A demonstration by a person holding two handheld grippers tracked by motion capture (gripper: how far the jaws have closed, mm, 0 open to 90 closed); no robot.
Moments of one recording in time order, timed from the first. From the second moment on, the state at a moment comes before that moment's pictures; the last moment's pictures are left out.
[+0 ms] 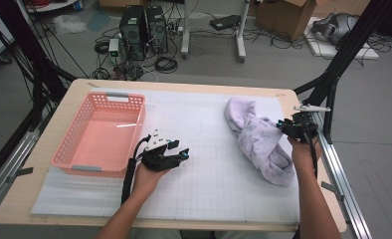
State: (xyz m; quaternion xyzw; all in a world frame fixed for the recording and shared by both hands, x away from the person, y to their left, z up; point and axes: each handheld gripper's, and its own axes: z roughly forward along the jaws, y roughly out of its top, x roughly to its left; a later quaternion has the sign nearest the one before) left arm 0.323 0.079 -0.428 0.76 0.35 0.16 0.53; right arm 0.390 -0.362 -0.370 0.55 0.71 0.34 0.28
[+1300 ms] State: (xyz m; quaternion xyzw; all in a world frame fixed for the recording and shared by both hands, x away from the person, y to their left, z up) left arm 0.302 0.100 -0.446 0.74 0.37 0.15 0.54; right arm 0.415 -0.162 -0.379 0.30 0.83 0.46 0.00
